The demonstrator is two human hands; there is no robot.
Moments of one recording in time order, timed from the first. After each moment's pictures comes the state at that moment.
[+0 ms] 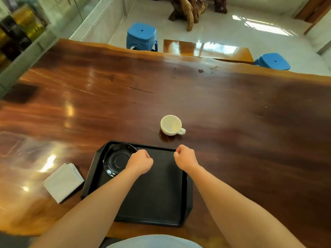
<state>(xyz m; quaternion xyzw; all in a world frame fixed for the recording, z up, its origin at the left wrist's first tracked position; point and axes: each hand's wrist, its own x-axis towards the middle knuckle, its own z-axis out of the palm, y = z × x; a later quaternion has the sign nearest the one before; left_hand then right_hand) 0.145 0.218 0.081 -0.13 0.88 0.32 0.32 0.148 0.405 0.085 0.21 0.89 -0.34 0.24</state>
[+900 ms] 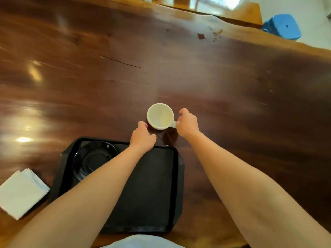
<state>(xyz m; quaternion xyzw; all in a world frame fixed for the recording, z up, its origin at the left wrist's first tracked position) 0.037 0.280 0.023 -0.15 0.85 0.39 0.32 0.007 0.451 0.049 0.22 0.90 -0.29 0.23</state>
